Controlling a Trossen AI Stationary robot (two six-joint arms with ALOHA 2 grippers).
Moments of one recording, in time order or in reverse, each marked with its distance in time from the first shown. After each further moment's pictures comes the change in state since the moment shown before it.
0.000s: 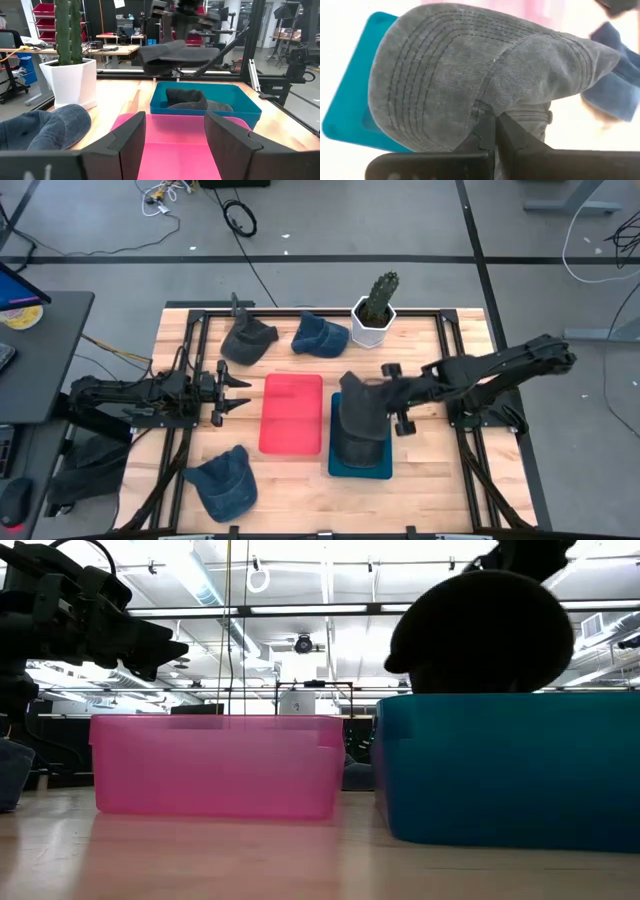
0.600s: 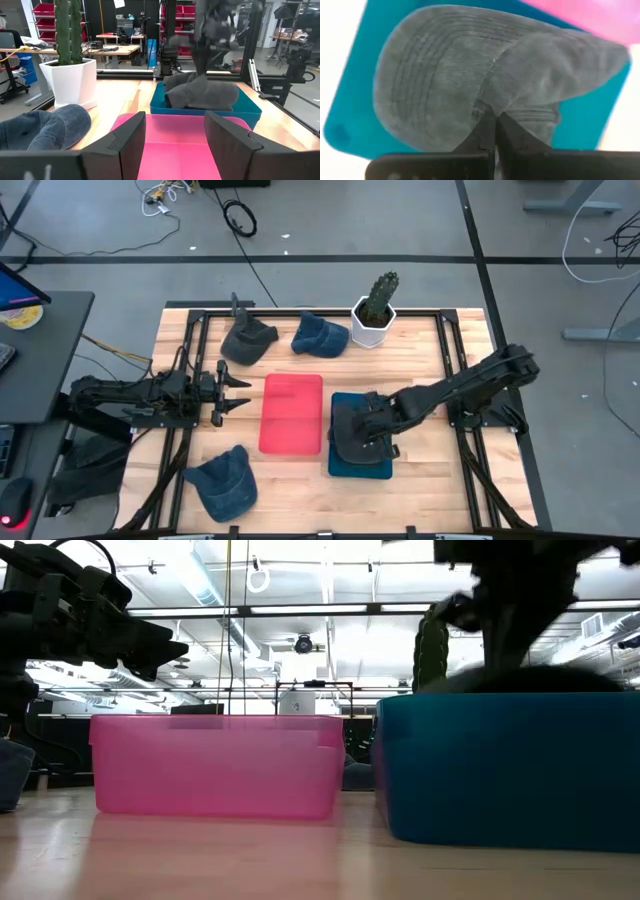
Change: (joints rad) left arm 0.000 0.000 0.000 0.000 0.000 0.000; right arm 0.081 0.358 0.091 -0.004 -0.077 0.031
